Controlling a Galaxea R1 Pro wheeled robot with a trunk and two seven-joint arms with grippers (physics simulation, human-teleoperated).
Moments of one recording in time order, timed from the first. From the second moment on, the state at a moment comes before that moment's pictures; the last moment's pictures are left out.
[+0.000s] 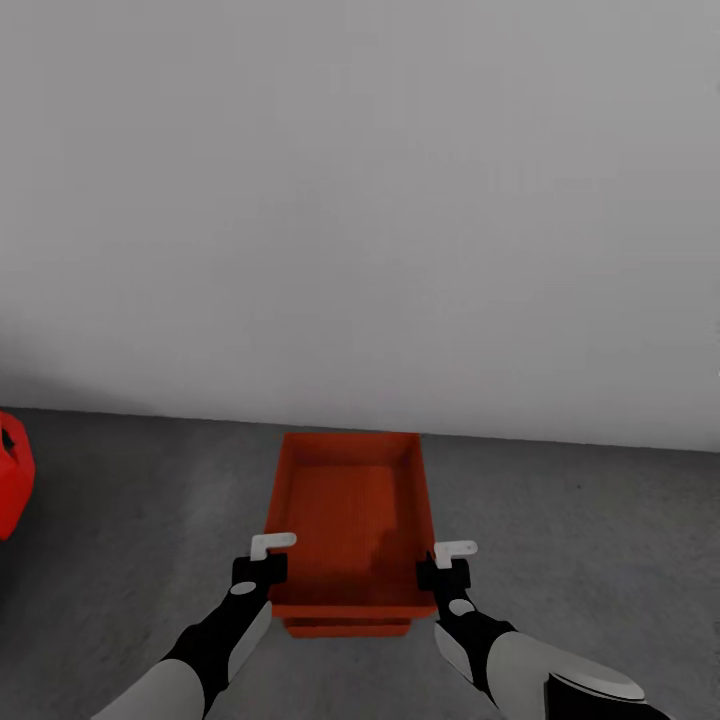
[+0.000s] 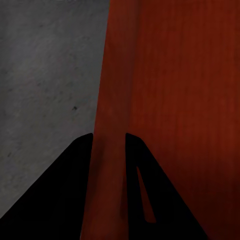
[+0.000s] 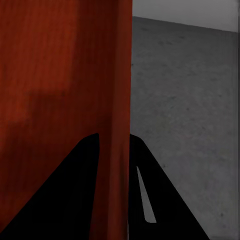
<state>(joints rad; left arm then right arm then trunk) -0.59 -0.06 -0.27 -0.49 0.25 0.03 0.31 -0.76 0.15 1.42 0.00 -1.27 -0.37 -0.24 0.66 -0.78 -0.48</state>
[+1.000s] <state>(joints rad) -0.59 -0.06 -0.27 -0.49 0.26 0.03 0.31 -0.76 0.15 1.42 0.00 -1.27 -0.36 -0.24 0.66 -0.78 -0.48</state>
